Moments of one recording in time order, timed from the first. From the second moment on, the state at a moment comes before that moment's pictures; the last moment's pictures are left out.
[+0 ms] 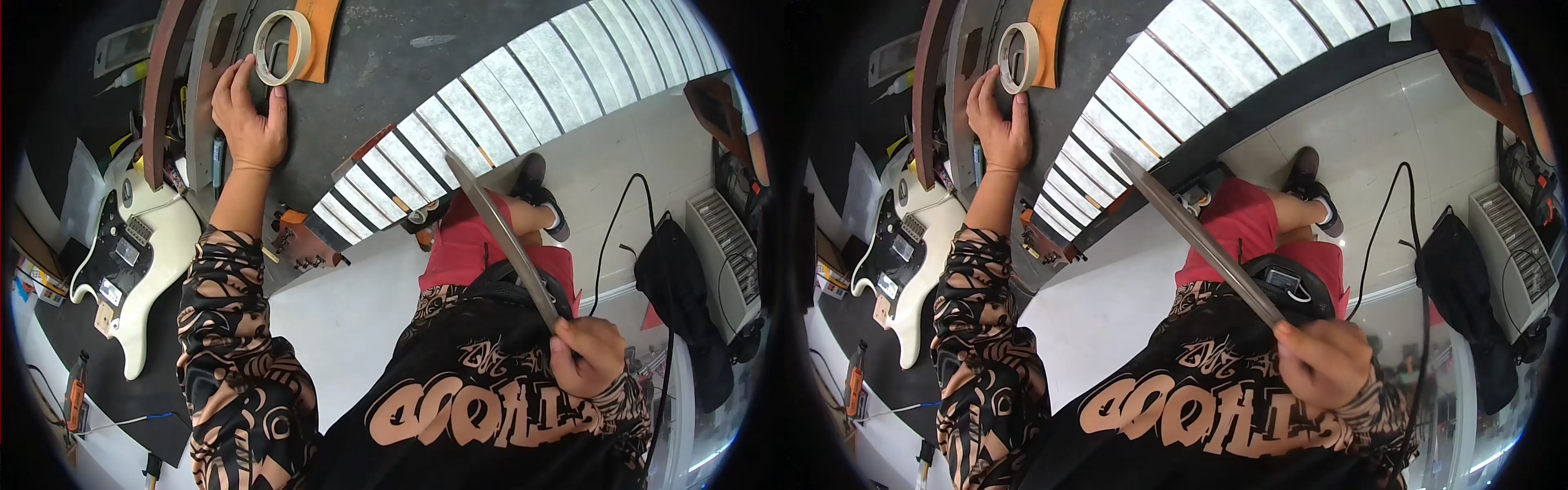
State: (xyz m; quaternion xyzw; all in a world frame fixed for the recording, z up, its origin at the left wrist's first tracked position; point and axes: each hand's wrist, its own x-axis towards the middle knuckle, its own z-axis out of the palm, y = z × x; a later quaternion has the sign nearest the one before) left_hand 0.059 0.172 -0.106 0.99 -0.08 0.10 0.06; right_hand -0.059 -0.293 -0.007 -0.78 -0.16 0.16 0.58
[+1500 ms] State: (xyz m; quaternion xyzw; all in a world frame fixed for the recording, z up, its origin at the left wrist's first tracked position) left_hand 0.058 0.176 -0.111 0.99 -0.08 0.11 0.06; right_hand 0.034 -0.228 -0.008 -0.69 -0.14 0.21 0.68
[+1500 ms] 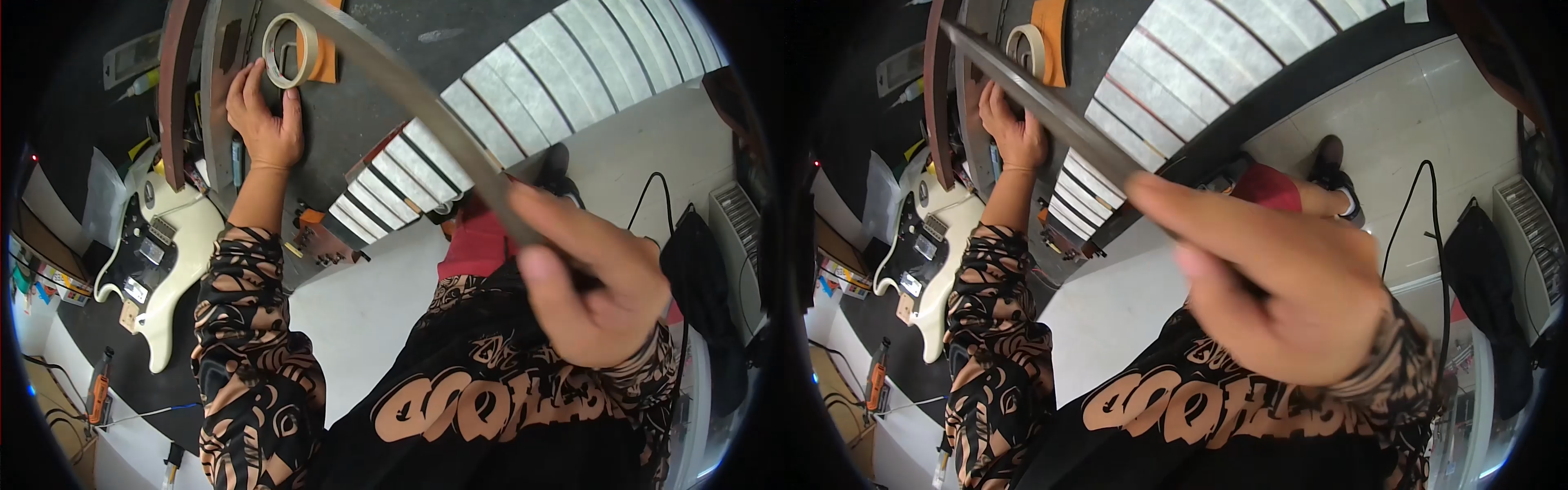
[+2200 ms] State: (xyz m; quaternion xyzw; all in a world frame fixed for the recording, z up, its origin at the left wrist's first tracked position) left_hand 0.059 0.186 -0.114 0.99 -0.07 0.13 0.05; right_hand -0.051 -0.283 0.006 -0.79 -0.15 0.22 0.55
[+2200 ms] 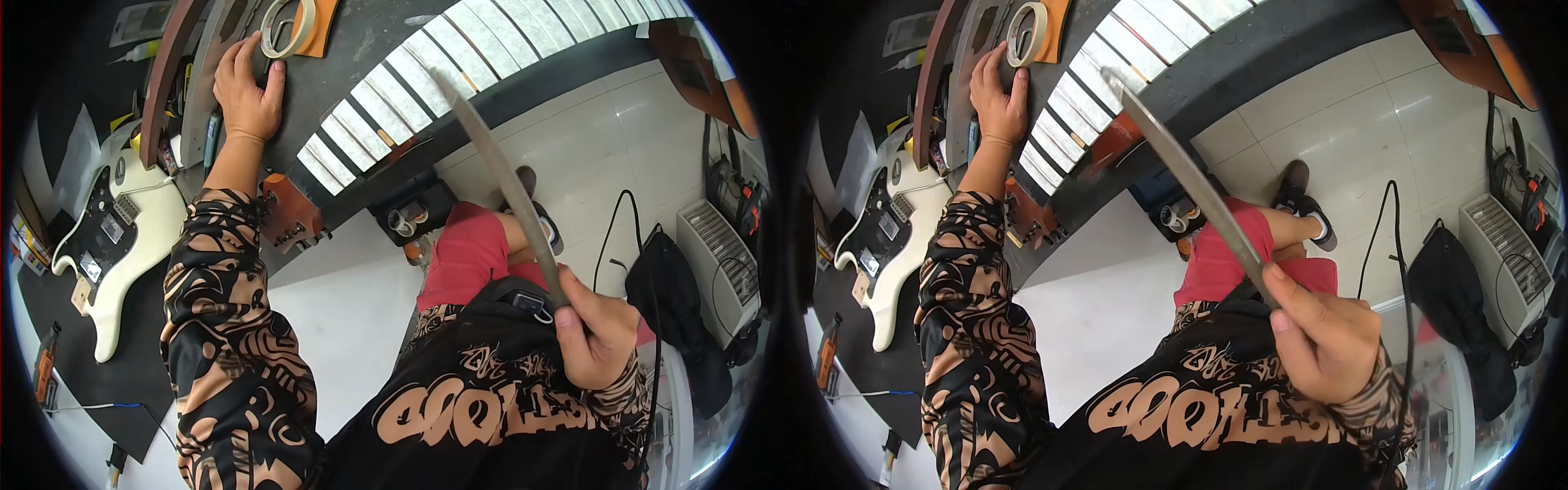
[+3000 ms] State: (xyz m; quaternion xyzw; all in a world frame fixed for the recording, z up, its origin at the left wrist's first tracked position) left_hand 0.058 0.174 -0.109 0.99 -0.07 0.11 0.06; right_hand -0.073 -0.302 -0.012 -0.78 -0.21 0.23 0.55
